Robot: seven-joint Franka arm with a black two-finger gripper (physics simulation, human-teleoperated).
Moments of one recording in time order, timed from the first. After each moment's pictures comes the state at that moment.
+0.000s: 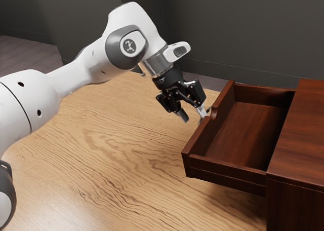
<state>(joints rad) 0.15 0.42 -0.14 -1.22 -0.38 1.72 -0.07</state>
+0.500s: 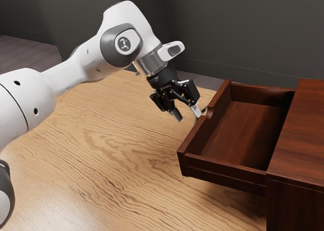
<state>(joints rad) 0.16 0.41 -0.13 -1.22 -0.38 1.69 -0.06</state>
